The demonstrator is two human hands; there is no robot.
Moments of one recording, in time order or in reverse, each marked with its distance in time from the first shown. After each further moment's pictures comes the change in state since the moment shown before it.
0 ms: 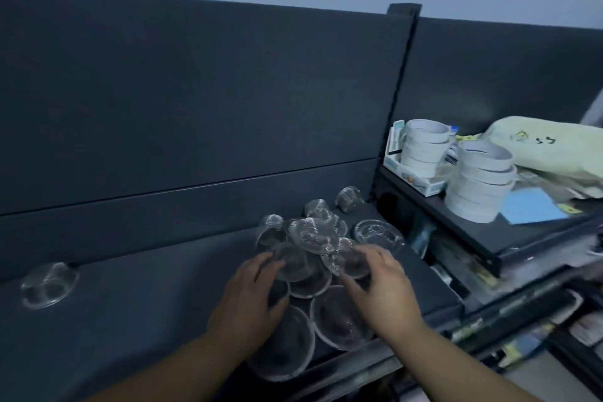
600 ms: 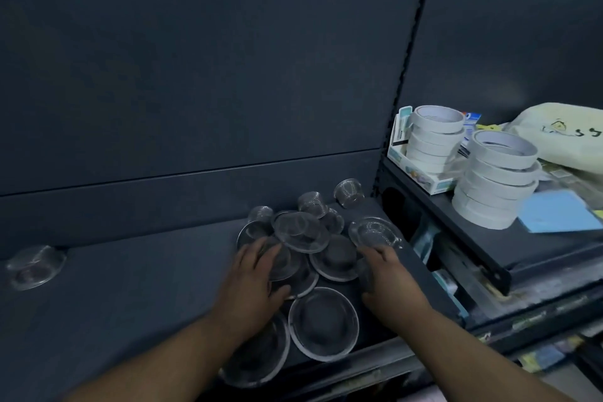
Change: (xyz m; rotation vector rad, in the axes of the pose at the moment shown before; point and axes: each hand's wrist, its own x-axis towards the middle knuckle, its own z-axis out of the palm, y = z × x) left_hand 0.036 0.030 0.041 0.025 -0.068 -0.161; right_hand 0.045 0.074 -0.006 -0.134 -0.363 0.004
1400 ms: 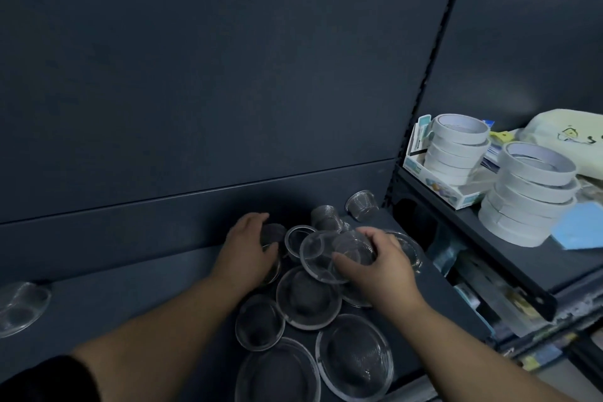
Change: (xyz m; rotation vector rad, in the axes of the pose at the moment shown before) left_hand 0.092 -0.046 -0.034 -0.181 0.071 -0.048; right_hand 0.038 -0.078 -0.007 0.470 0.334 0.117
